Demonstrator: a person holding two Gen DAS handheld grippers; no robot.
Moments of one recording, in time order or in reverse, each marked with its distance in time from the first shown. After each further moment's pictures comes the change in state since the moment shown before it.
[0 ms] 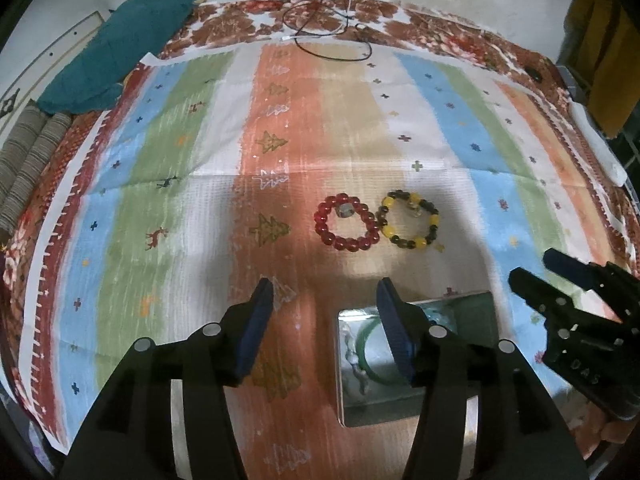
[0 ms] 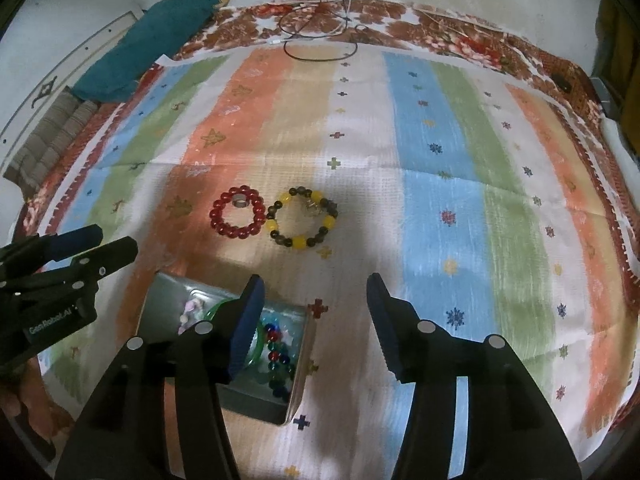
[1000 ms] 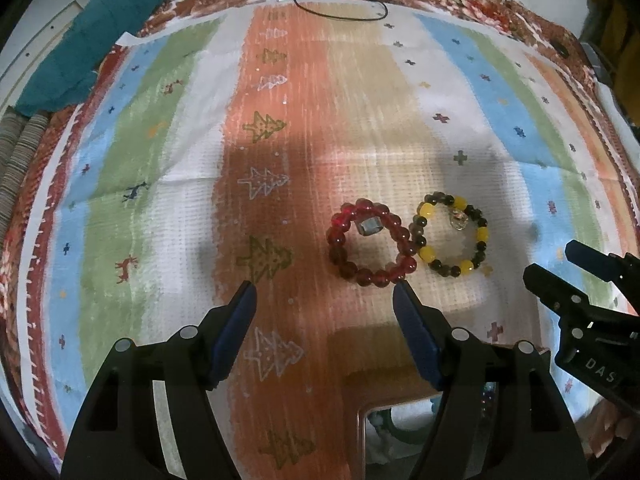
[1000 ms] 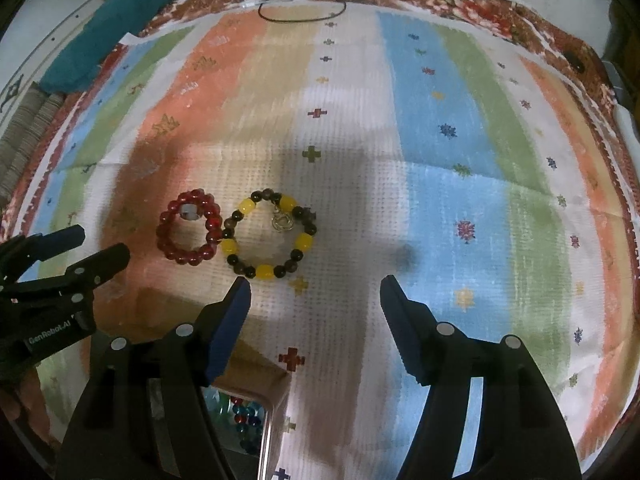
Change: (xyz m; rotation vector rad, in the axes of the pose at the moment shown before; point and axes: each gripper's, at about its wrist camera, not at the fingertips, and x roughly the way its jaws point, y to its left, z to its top) left arm 0.080 0.005 0.042 0.018 0.133 0.029; right arm 0.073 -0.014 0.037 0.025 0.135 -0.029
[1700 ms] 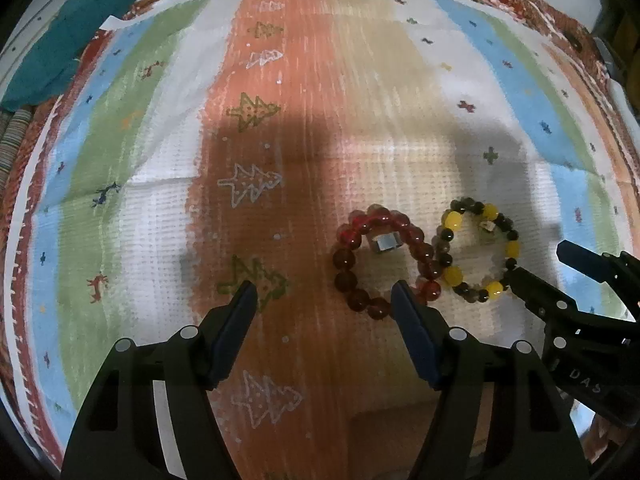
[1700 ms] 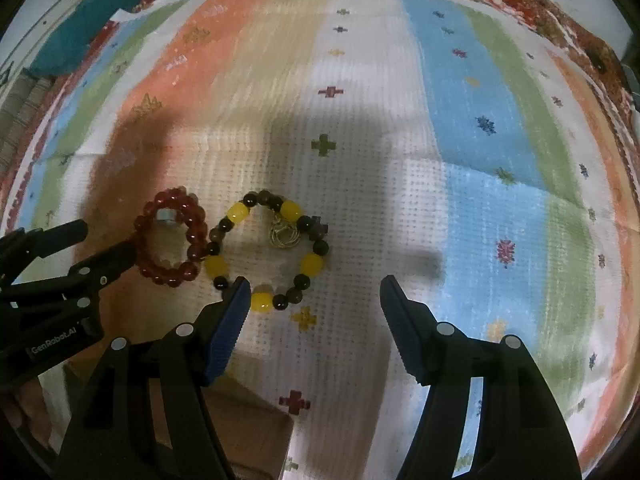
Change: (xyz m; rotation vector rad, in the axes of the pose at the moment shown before) left arm 0.045 0.003 0.018 -0.002 0.065 0.000; right arm 0.047 0.009 0.021 -0.026 0.085 -0.001
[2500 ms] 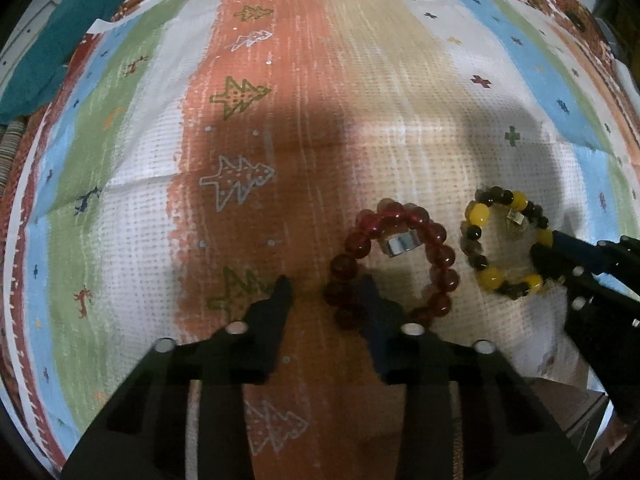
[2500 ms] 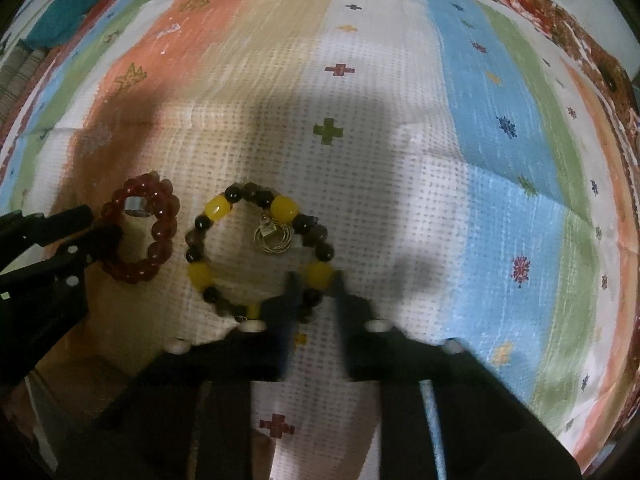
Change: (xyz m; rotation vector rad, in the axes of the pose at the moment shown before) left arm 0.030 -0.006 0.005 0.044 0.025 0.032; right arm 0.036 0.015 0.013 -0.067 0.042 -0.041
